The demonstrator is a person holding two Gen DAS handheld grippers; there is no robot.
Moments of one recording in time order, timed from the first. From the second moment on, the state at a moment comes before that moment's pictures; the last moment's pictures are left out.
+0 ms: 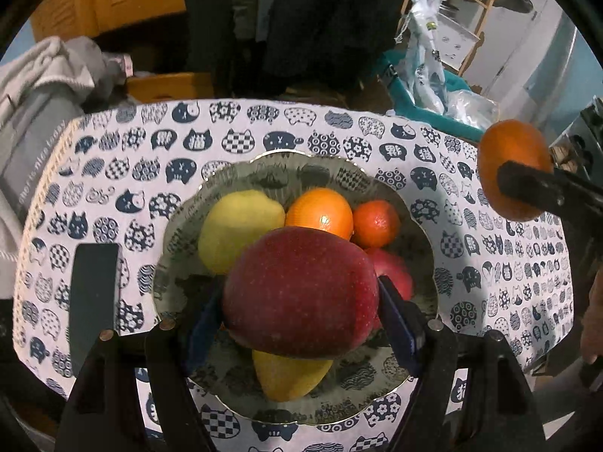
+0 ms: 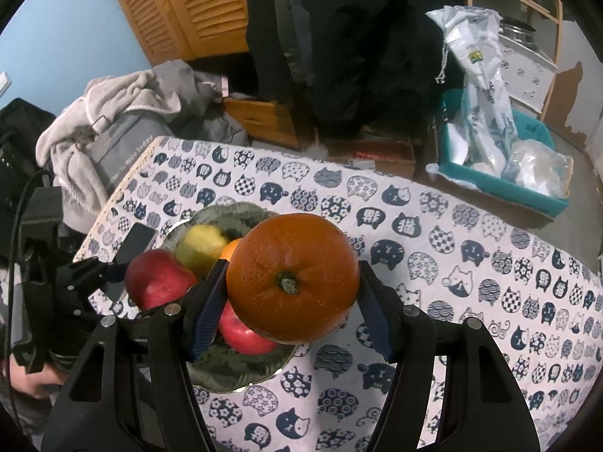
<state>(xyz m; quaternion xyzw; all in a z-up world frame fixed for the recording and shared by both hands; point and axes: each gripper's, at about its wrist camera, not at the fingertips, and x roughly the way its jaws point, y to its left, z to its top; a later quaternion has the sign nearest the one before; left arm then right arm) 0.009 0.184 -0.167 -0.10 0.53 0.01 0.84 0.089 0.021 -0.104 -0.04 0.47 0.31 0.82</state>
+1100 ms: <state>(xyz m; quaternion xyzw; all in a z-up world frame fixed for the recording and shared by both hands) 0.009 0.204 -0.178 -0.14 0.55 0.04 0.82 0.099 0.084 -0.167 -0.06 0.52 0.36 0.77</state>
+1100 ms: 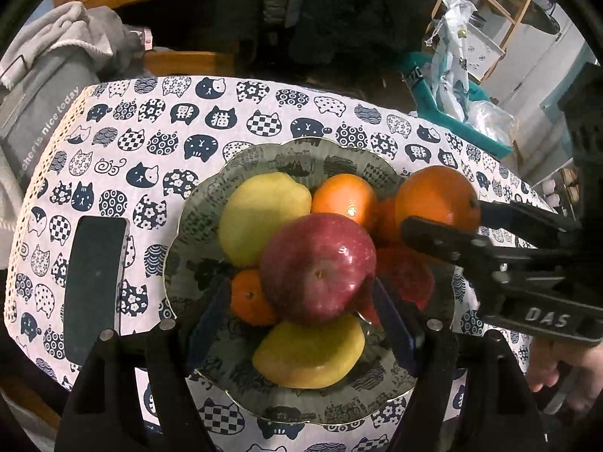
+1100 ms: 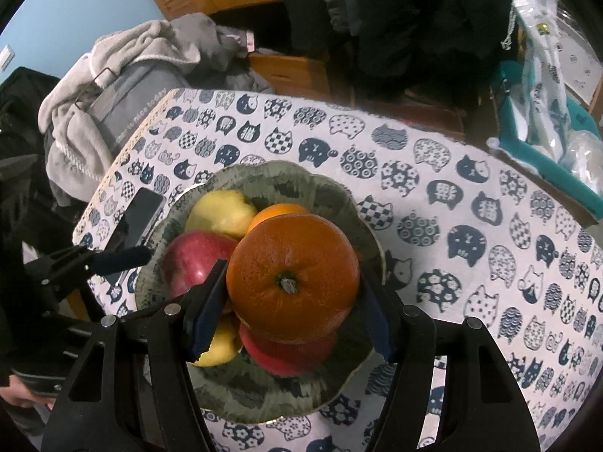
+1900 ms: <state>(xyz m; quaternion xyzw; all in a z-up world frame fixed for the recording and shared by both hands) -0.004 0.207 -0.151 -0.13 0.53 0.05 0.84 0.099 0.074 -0.135 -0.04 0.50 0.36 0.79</state>
